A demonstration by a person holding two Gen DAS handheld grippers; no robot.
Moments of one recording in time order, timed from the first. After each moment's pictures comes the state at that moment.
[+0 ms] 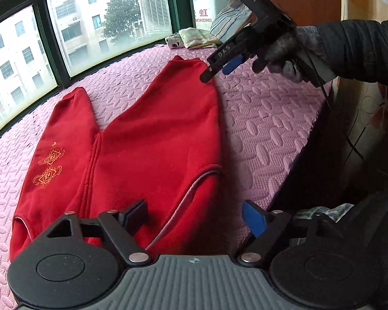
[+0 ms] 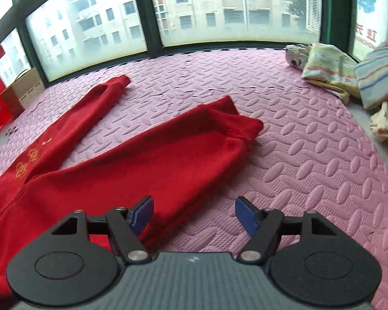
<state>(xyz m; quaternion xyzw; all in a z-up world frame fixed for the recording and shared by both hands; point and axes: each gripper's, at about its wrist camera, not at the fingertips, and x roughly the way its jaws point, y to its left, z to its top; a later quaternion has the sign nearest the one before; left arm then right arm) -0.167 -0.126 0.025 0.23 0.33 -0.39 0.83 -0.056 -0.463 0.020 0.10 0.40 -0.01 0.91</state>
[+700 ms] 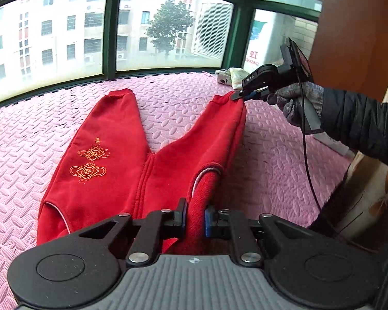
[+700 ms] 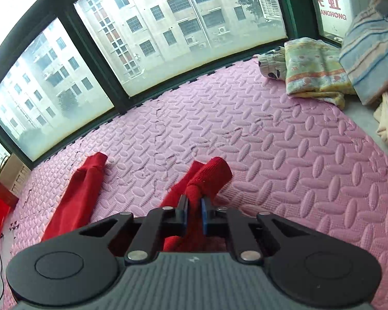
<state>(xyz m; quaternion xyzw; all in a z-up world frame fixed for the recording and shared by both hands) -0.116 -0.066 0.079 0.04 0.34 -0.34 0.87 0.028 -0.483 0.053 0.22 0.35 -0.05 0.91</state>
